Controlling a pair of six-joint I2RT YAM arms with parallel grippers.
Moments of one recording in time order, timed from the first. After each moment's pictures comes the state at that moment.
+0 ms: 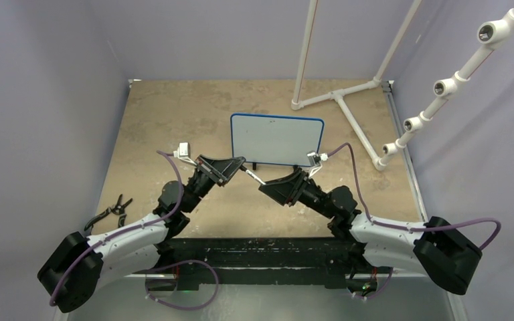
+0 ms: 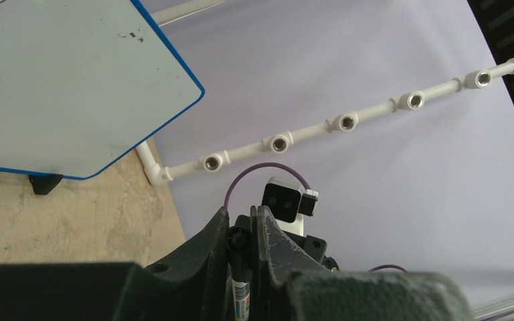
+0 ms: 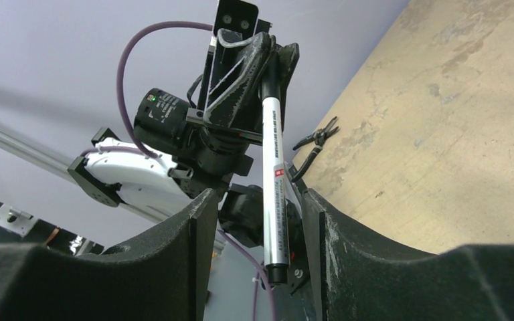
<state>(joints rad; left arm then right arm) -0.72 0.95 0.24 0.96 -0.04 -1.29 0.87 1.06 0.21 1.10 -0.19 1.05</state>
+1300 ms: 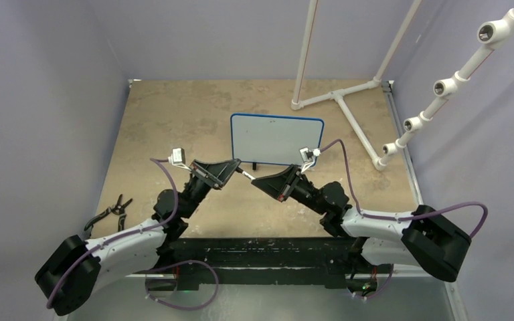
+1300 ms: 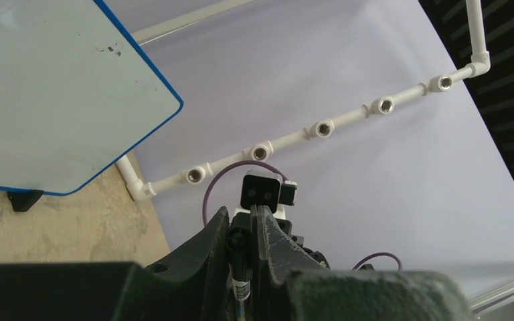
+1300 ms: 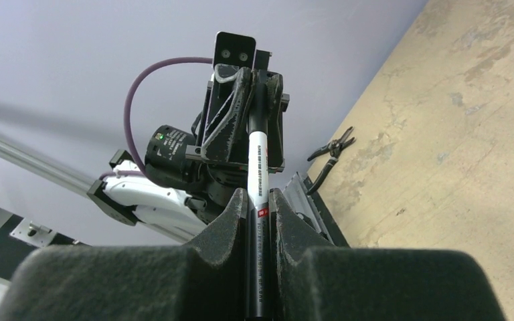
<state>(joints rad) -0.74 0.93 0.17 1.09 -0.11 -1.29 0.90 1.20 0.30 1.18 -0.15 1.10</state>
